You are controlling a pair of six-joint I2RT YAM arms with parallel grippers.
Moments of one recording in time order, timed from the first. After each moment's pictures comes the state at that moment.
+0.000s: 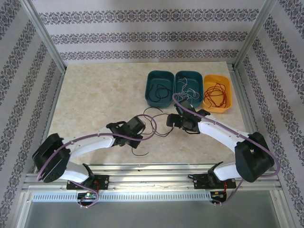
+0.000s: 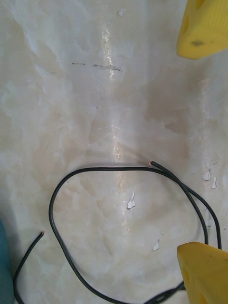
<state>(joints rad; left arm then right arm) -0.84 1.39 0.82 -0.58 -0.15 -0.32 0.54 1.39 0.86 -0.58 0.09 0.71</state>
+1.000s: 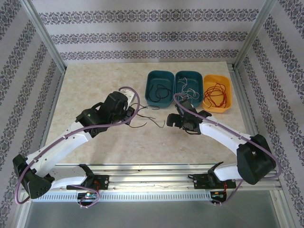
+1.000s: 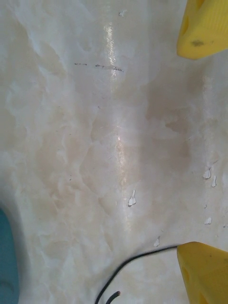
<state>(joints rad) -0.71 1.17 1.19 -0.74 -0.21 -0.19 0.55 1.36 0.84 -0.57 0.09 0.71</state>
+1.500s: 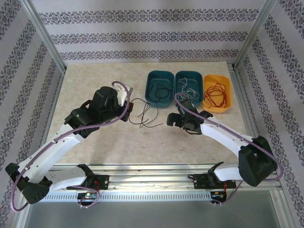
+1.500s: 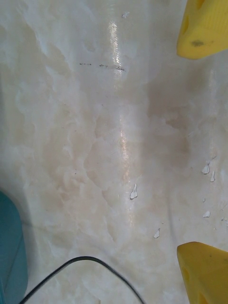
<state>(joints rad) -0.67 1.11 1.24 -0.72 -0.04 -0.18 0.55 1.34 0.84 -0.57 0.09 0.71</state>
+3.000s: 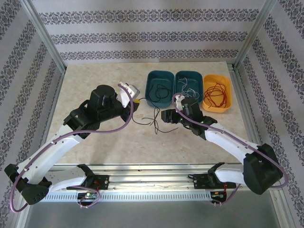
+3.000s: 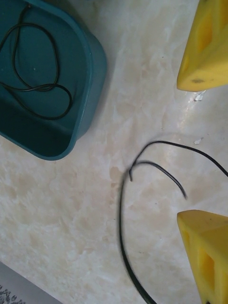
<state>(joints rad) -0.67 1.10 1.24 -0.58 0.13 0.09 0.52 1.26 0.73 -0.09 -0.19 0.39</state>
